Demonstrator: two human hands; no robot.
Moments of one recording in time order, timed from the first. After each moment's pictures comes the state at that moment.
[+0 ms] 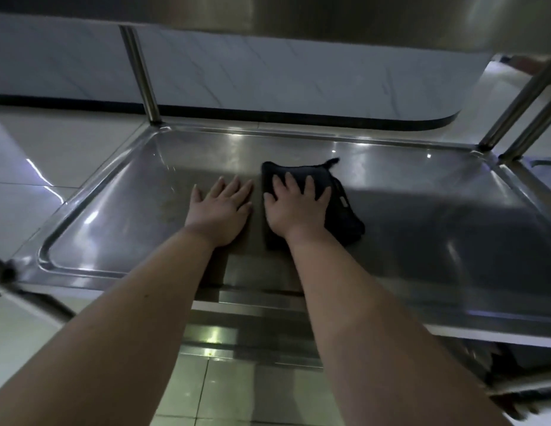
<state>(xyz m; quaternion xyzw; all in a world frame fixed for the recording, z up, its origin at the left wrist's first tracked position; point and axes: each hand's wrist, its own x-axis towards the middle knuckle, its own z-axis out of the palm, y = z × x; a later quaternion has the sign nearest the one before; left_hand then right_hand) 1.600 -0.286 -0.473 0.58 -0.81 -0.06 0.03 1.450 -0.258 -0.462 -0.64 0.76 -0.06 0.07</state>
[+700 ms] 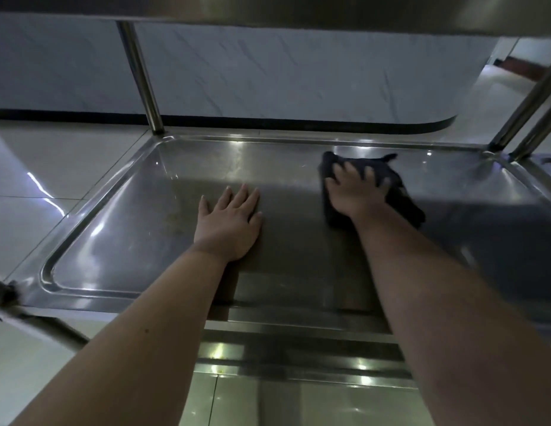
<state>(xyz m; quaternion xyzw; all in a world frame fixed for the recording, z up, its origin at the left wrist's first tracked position) 1.603 -0.278 -0.479 0.58 -0.81 -0.06 0.05 1.355 -0.299 -0.462 -0.57 0.82 -0.06 0.07</state>
